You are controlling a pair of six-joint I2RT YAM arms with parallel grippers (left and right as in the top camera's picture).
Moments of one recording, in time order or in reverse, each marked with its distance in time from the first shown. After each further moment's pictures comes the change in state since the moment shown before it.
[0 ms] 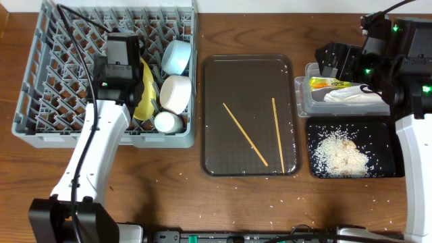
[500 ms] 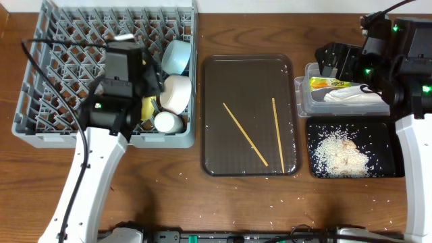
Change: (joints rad) left arm -0.089 -0.191 0.013 -0.202 0.298 -0.448; right arm 0.000 0.000 0.000 0.000 0.000 0.000
